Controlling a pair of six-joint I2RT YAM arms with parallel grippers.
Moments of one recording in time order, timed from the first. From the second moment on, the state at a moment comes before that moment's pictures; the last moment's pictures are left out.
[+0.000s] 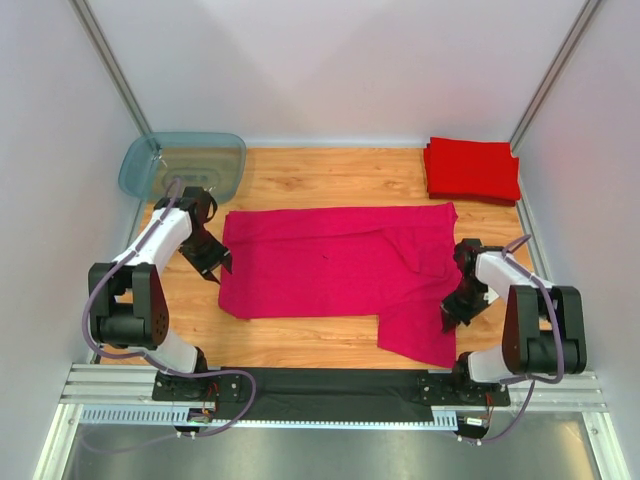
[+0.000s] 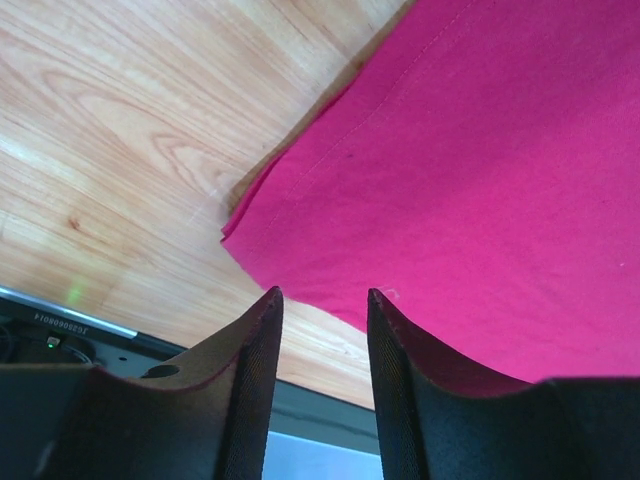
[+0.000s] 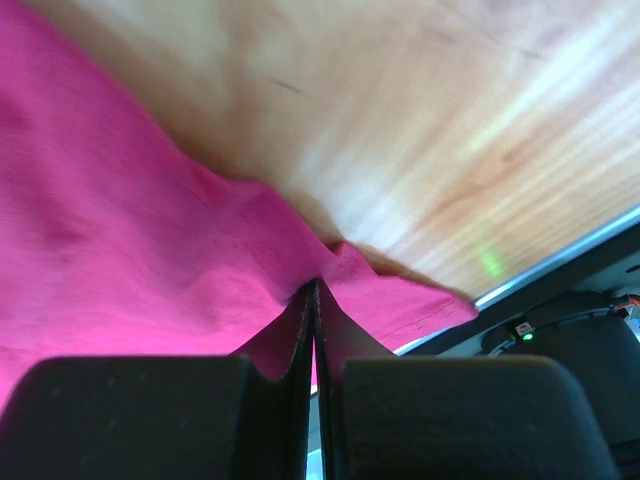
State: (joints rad) left arm -0.04 1.56 1.12 -1.06 0.03 -0.83; right arm -0.02 1.42 0.67 -0.97 0.05 0.94
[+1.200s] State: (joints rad) left arm -0.04 1.45 0.88 -0.99 0.04 -0.84; right arm -0.20 1.24 0.67 -1.03 0.08 0.88
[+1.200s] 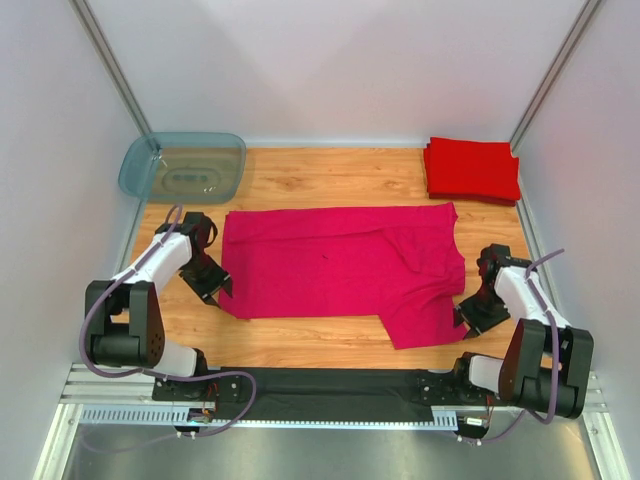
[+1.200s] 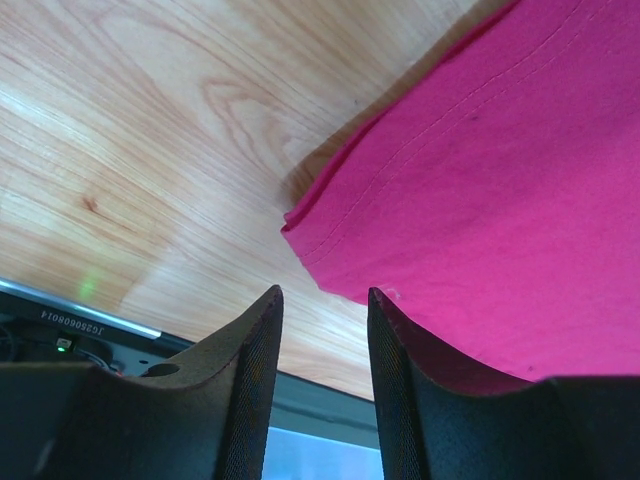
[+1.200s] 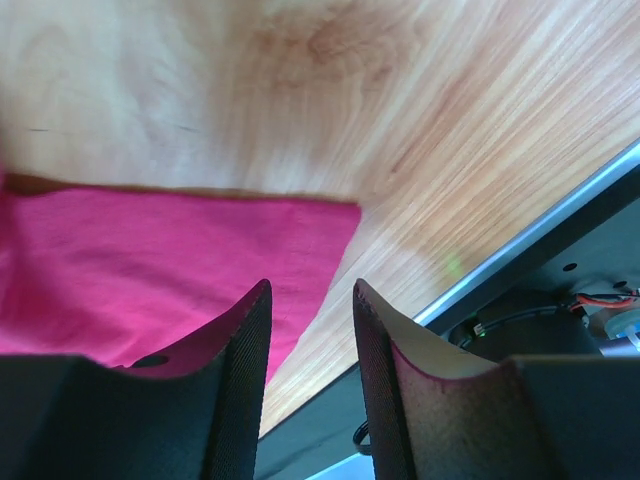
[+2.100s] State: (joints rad) left arm -0.04 1.41 0.92 -1.03 -0.06 -0.80; right arm -0.20 0.95 0.64 -1.08 0.10 0.94
